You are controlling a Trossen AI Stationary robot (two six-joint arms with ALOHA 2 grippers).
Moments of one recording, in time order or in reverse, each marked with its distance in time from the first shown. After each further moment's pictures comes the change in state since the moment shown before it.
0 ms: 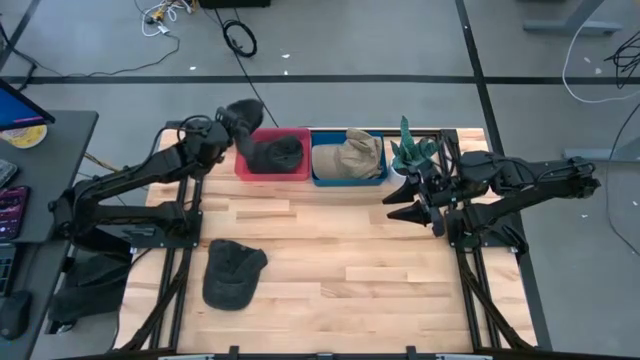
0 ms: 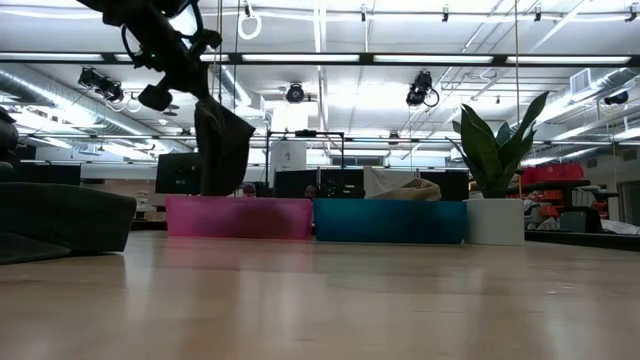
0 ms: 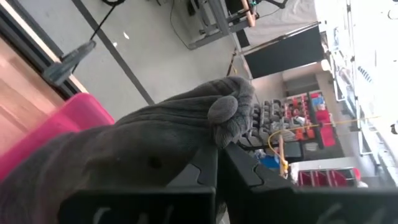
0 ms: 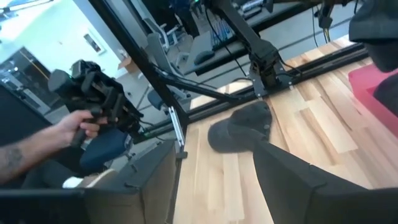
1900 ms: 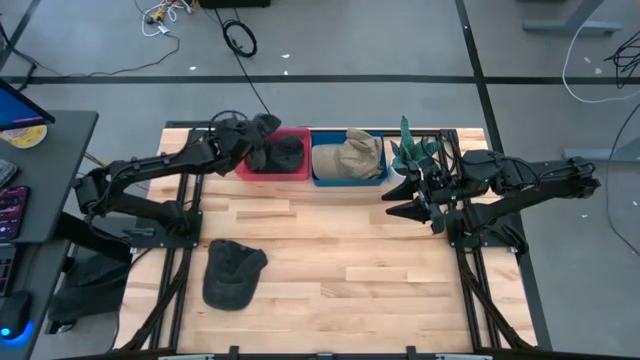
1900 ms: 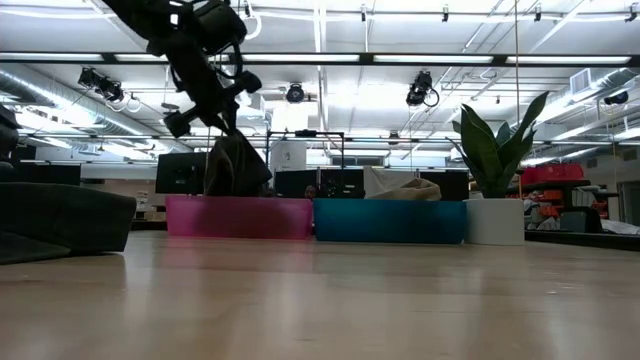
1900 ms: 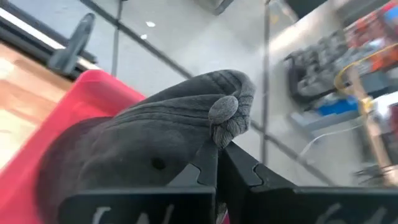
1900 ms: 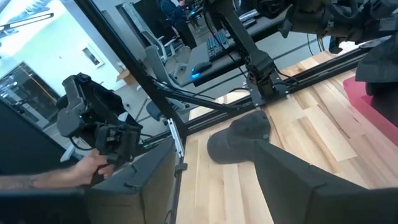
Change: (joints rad) left arm 0.000 0.305 0.054 0.040 0.111 0.238; right arm -0.001 0.000 0.000 0.032 0.034 0.024
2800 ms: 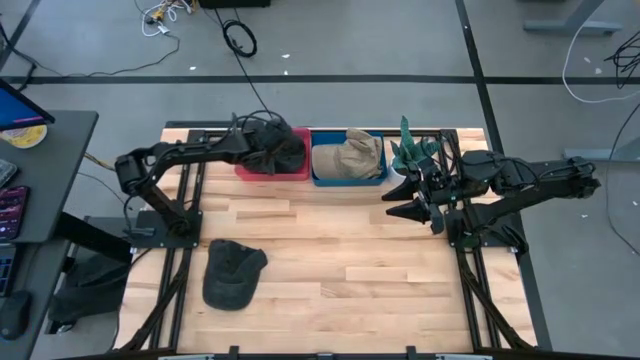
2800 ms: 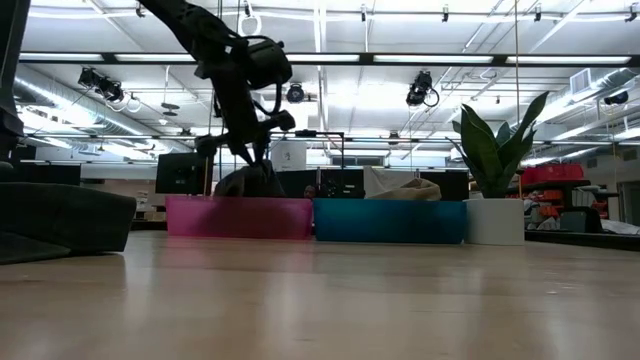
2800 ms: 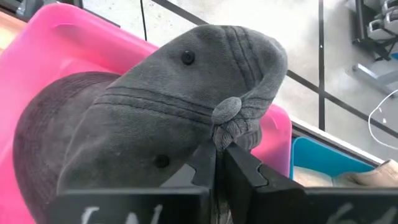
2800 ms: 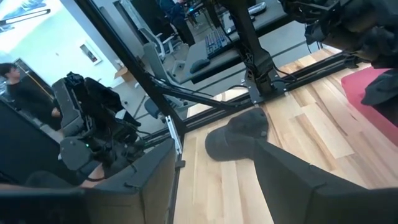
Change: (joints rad) left arm -0.016 0.355 0.228 -0.151 0.089 -0.002; right arm 0.000 0.000 0.000 -0.013 0.001 -0.005
